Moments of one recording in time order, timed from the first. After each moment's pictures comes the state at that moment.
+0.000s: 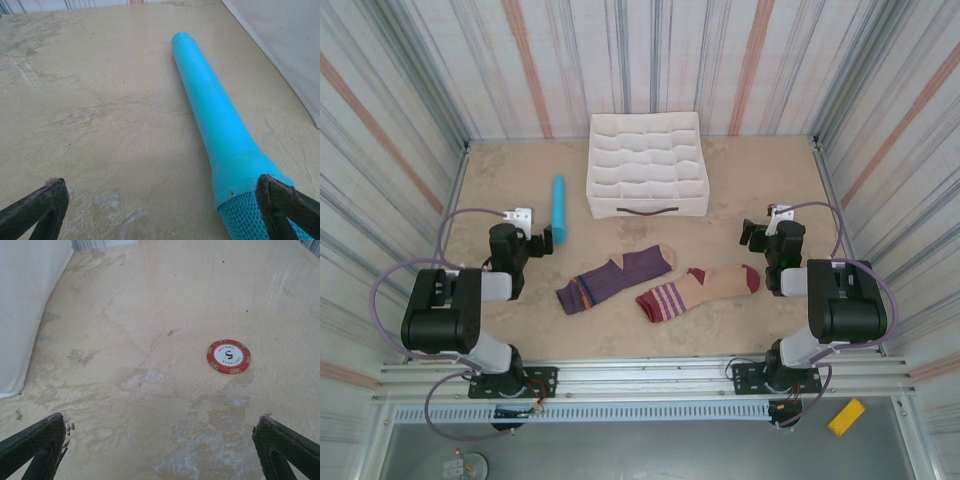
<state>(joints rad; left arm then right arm) -0.01 1.52 0.39 0.69 0.03 0.07 -0.04 1.55 0.38 0.74 -0.01 0.10</state>
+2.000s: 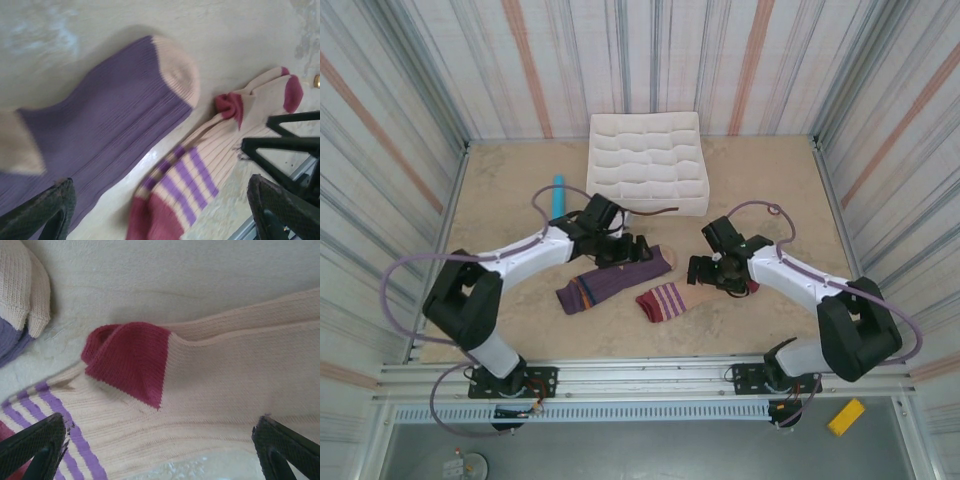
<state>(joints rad) -0.65 1.66 1.08 -0.40 0.40 -0.63 0.53 1.38 0.76 -0.63 -0.07 0.65</state>
